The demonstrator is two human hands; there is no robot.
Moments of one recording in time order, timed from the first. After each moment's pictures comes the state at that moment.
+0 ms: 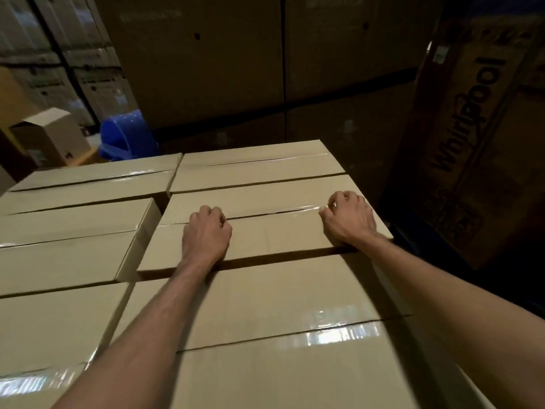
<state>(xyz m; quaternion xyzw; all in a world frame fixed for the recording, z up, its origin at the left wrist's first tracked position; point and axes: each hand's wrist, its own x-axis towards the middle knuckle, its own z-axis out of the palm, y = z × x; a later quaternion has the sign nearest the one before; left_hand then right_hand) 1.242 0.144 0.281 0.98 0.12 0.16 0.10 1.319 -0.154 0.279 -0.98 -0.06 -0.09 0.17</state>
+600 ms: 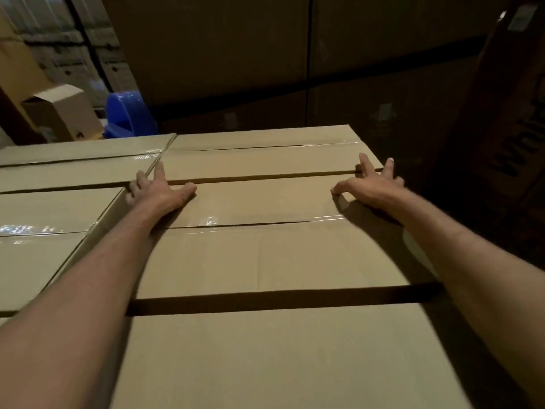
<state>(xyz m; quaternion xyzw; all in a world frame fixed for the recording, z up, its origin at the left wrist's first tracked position) 1.376 0.246 0.263 0.92 0.34 0.09 0.17 1.463 -0.145 0.280 -0.96 0.03 0.09 0.27</state>
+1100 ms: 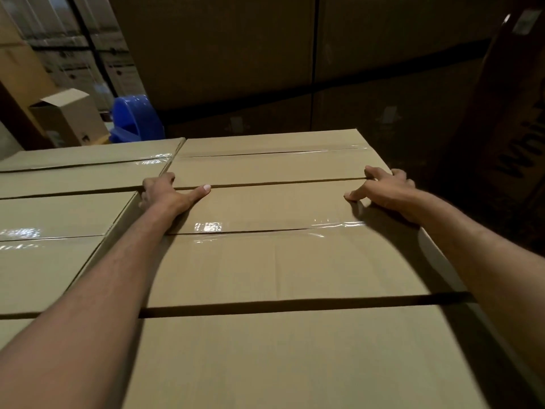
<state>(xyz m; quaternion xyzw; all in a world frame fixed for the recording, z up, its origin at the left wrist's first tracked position) 1.385 0.260 0.260 0.88 0.36 0.15 0.26 1.465 -0.154 0.282 -0.94 0.02 0.09 0.32</state>
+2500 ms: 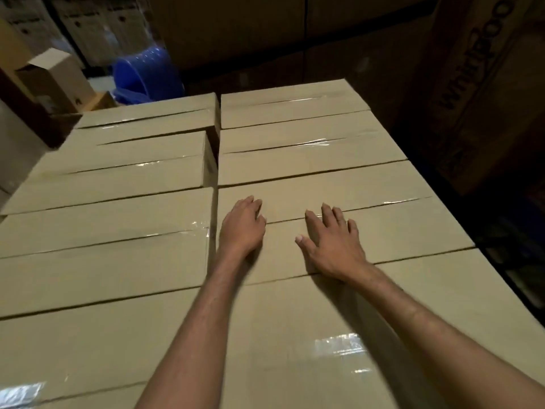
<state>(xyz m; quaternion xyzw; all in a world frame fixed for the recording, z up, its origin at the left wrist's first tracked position) 1.021 0.166 0.288 0.96 0.06 0.00 0.26 1.000 -0.051 0.289 -0.98 -0.12 0.08 0.15</state>
